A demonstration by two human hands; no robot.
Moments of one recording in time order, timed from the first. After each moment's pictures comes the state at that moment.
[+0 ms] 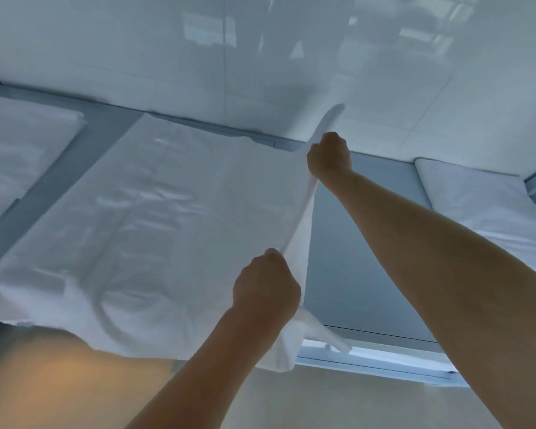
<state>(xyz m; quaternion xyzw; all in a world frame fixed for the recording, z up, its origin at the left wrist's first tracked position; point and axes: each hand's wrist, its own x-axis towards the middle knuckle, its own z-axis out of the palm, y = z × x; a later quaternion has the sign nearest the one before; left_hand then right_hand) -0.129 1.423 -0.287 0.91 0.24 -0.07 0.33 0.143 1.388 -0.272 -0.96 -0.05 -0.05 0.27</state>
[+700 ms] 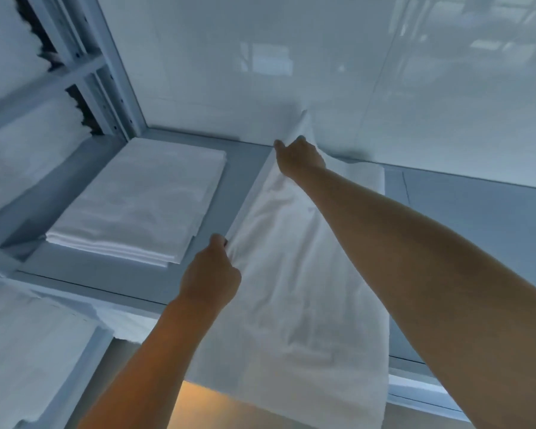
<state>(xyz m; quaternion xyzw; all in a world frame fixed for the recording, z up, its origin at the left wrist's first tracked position) -0.229 1.851 -0.315 0.90 0.35 0.00 0.25 0.039 1.805 -0.272 -0.95 -0.12 0.07 0.28</state>
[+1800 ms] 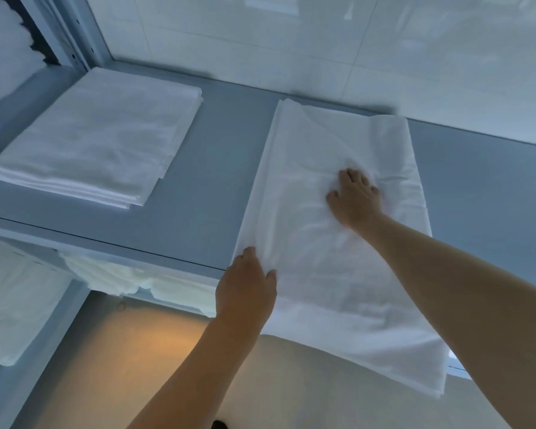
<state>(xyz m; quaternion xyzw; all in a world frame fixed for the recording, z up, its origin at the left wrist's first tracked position) -0.249 1.712 -0.417 0.90 0.33 -0.02 0.28 0.022 1.586 -0.436 -0.98 -0.20 0.02 0.04</state>
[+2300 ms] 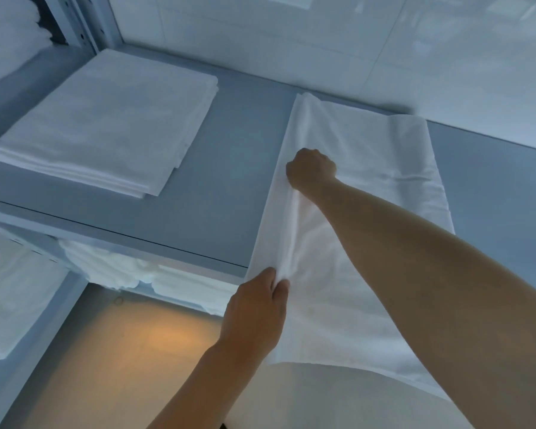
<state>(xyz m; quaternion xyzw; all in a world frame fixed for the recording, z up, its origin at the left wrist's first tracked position) -0.295 1.725 -0.417 0.85 0.28 -0.01 0.45 -0.003 1.742 -0.412 -0.98 -0.16 0.07 0.07</state>
